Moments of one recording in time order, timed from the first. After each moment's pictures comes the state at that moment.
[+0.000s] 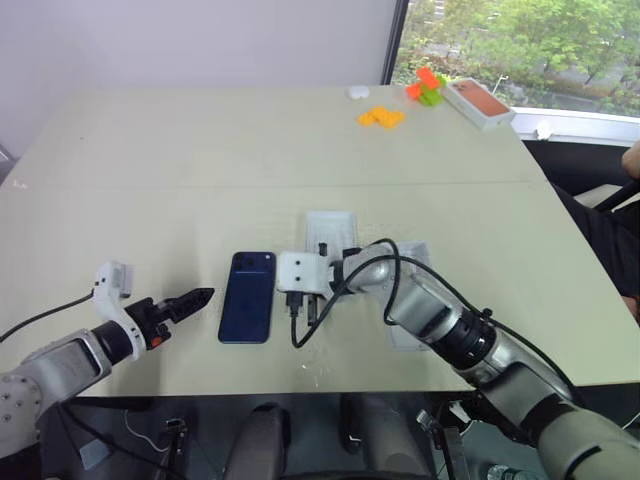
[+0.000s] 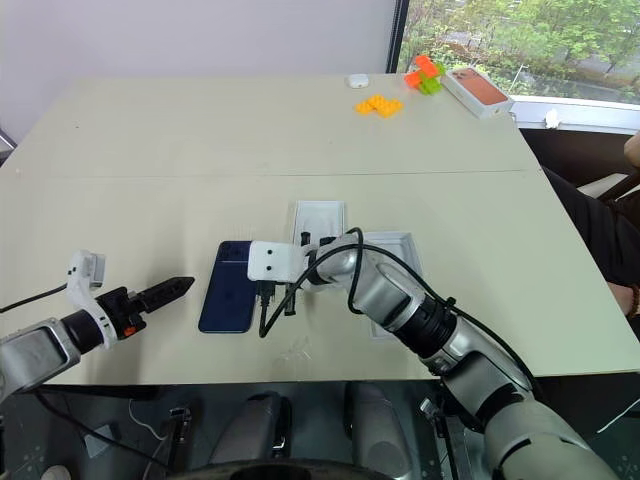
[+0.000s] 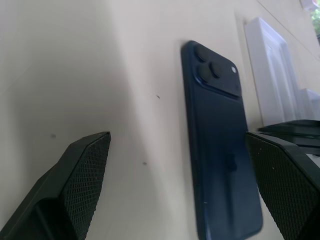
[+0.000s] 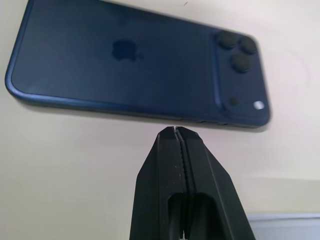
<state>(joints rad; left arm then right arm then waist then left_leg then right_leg) 0.08 0.64 0.54 -0.31 -1.36 1.17 -0.11 -0.74 -0.35 0.71 -0.05 -0.12 0.57 0.87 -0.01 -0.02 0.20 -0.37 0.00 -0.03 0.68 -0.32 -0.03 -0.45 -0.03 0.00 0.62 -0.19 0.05</state>
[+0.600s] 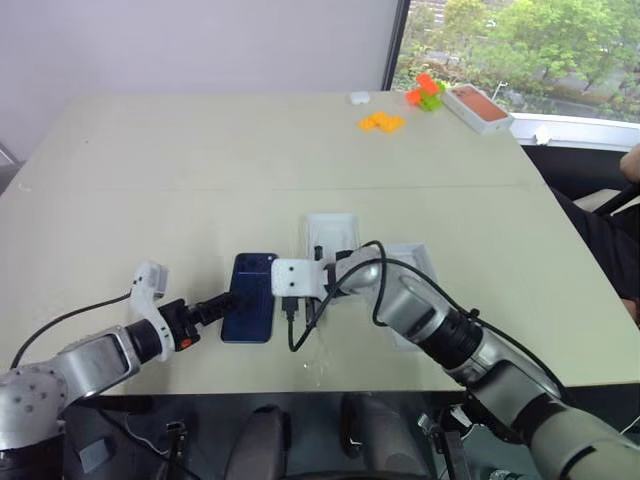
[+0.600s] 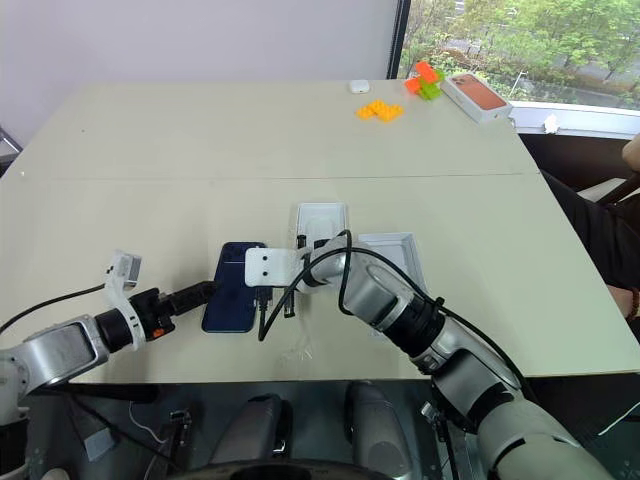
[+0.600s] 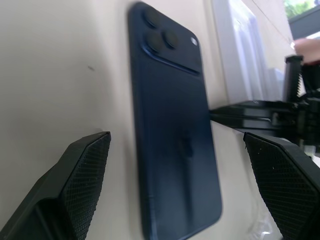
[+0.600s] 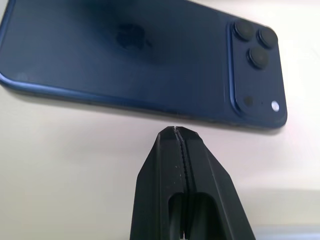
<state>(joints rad) 0.06 0.63 0.41 -0.32 -1.51 1.17 -0.01 -0.74 -0.30 0.71 0.02 -0.20 0.51 0.90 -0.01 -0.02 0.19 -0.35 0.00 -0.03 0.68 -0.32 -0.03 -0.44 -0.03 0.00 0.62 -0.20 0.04</state>
